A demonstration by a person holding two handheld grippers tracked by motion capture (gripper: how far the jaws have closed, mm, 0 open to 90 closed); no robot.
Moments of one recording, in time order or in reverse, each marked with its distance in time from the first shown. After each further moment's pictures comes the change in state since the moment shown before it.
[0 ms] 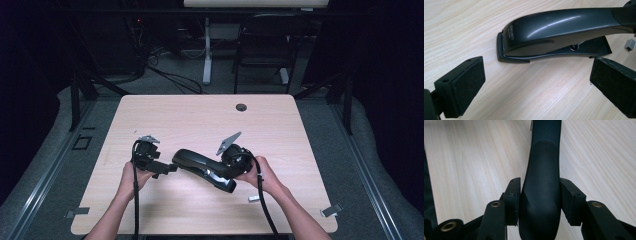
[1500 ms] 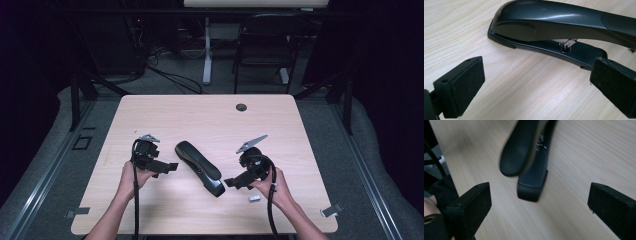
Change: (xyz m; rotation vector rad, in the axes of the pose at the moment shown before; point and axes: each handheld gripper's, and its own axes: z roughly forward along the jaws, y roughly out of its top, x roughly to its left) left arm -0.003 0.003 -0.004 -0.003 0.034 -0.004; right arm 0.004 -0.034 -0.027 -0.080 0.038 0.299
